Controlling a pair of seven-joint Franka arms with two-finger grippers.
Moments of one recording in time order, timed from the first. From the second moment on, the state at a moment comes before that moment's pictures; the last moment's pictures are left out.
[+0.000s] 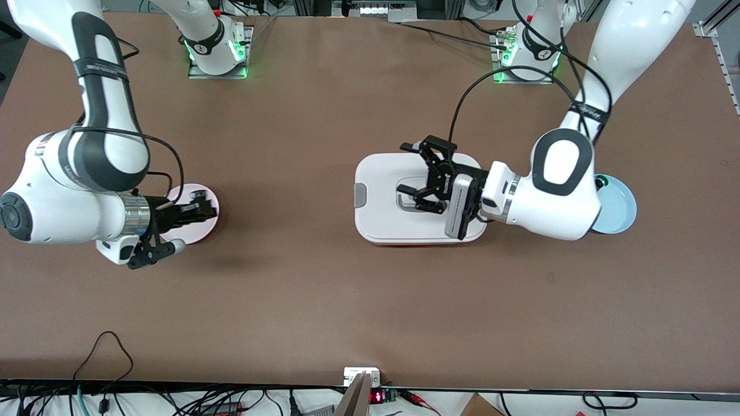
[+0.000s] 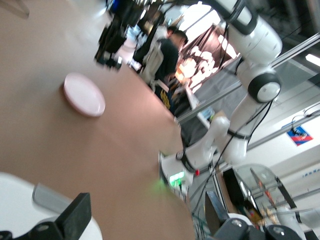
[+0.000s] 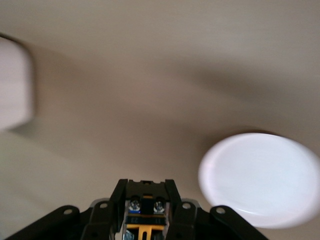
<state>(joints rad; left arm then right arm) 0.08 0.57 -0.50 -1.47 -0.98 1.71 0.93 0.19 0.54 -0.11 -1.39 0.25 1.68 -0.30</state>
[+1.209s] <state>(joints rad) 0.17 0.42 -0.51 -1.28 -0.04 1.31 0.18 0.02 0.51 -0.04 -2.05 0.08 2.55 -0.42</state>
